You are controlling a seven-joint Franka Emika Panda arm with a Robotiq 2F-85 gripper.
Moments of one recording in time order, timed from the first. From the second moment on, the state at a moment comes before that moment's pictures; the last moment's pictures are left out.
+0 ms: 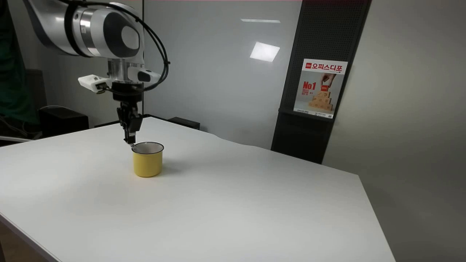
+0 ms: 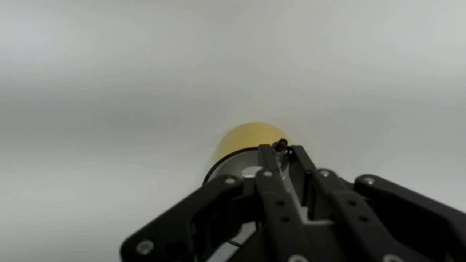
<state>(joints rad) 0.27 0.37 0.02 -2.20 -0.07 2.57 0.76</state>
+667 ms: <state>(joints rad) 0.27 0.21 0.00 -2.27 -0.14 2.55 0.76</state>
